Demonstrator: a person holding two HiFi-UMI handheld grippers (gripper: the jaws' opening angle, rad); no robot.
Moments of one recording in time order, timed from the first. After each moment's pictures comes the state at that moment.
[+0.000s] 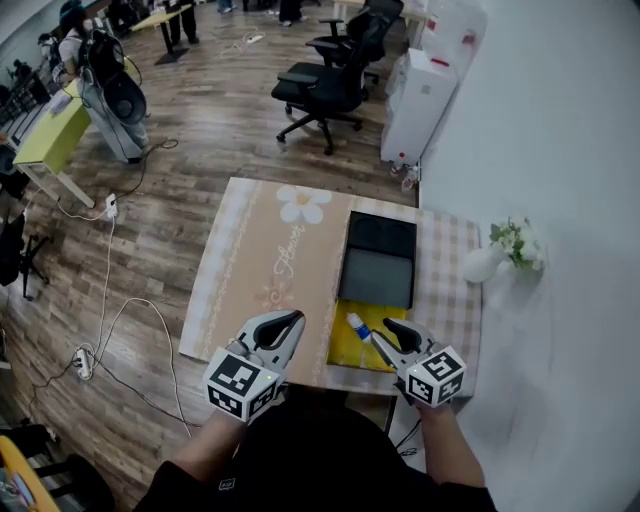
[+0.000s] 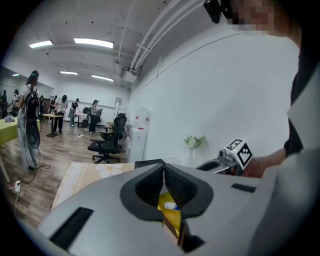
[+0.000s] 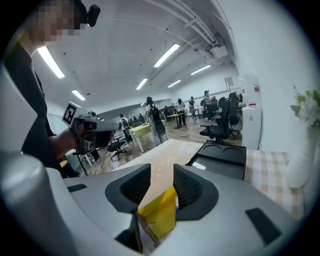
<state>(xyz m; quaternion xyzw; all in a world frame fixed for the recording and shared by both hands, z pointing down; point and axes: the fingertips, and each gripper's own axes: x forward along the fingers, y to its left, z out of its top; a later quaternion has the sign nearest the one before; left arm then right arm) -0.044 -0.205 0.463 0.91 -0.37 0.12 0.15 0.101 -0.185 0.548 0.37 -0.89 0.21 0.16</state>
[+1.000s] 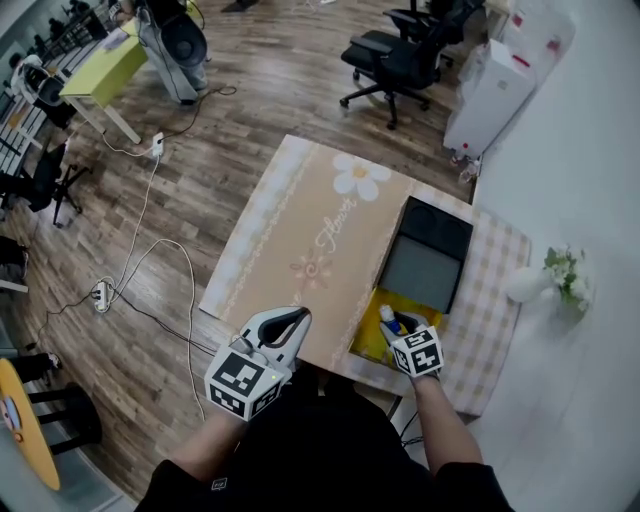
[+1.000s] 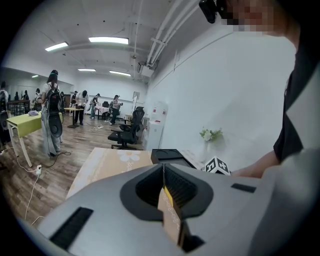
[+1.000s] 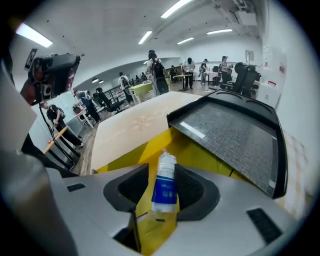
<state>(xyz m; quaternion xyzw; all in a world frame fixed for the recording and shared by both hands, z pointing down) -0.090 -0.187 0.494 0.86 -0.45 0.15 0.20 0.082 -0.207 0.725 0.30 -0.84 0.25 0.38</state>
